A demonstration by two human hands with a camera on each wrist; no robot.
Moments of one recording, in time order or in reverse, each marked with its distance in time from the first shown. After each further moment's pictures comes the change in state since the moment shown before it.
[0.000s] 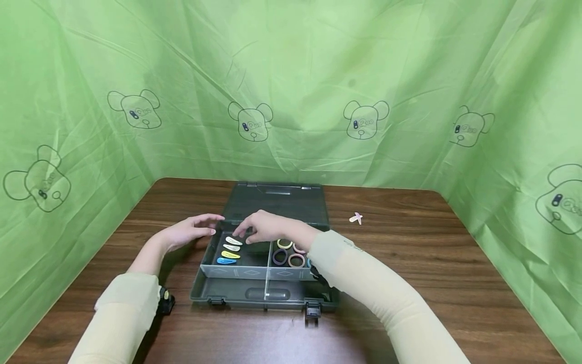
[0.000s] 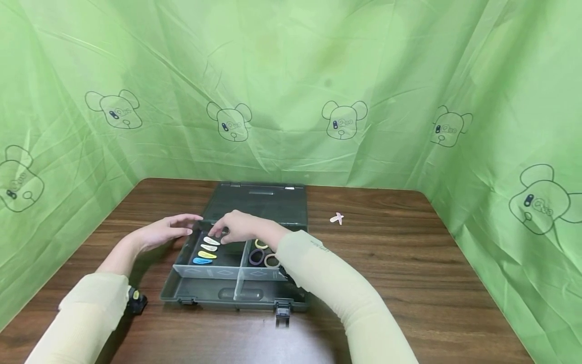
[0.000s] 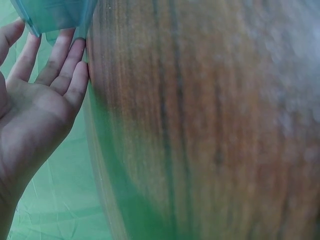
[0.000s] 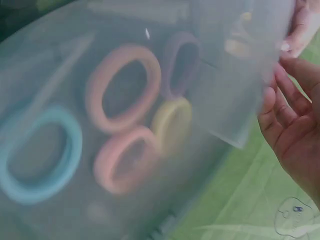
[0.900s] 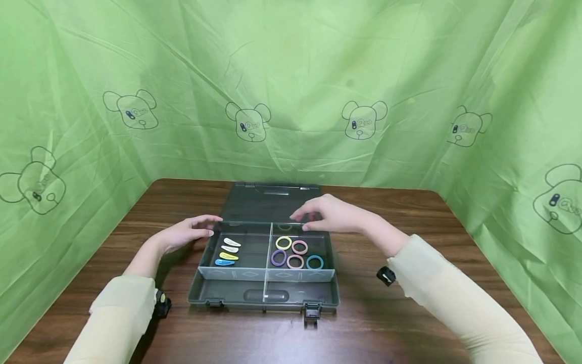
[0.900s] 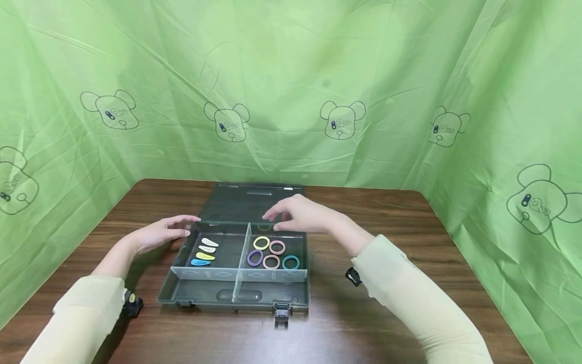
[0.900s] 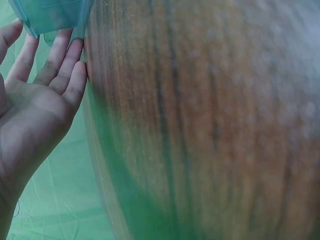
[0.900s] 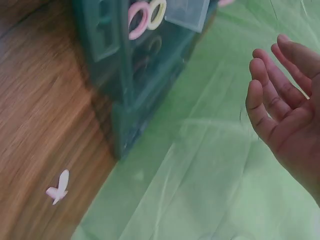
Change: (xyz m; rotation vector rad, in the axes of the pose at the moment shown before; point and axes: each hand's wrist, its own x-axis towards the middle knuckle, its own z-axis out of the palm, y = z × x) left_hand -0.002 0.001 0.000 0.009 0.012 -0.012; right_hand -0.142 0.018 -0.066 -0.045 0.184 -0.002
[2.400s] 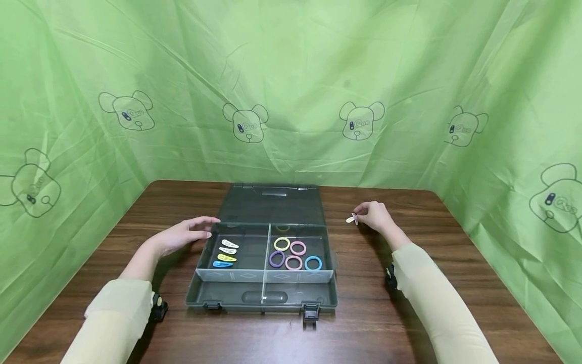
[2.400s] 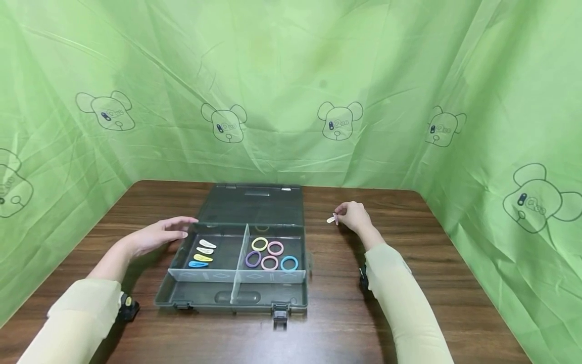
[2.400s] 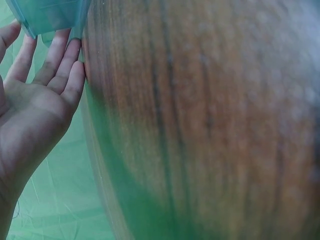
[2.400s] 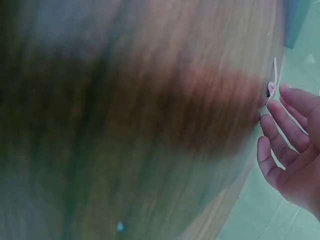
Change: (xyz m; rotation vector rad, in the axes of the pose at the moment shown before) left_hand 0.001 -0.005 0.000 0.000 0.013 0.025; right_hand -0.083 0.171 0.058 0.024 0.416 0.716
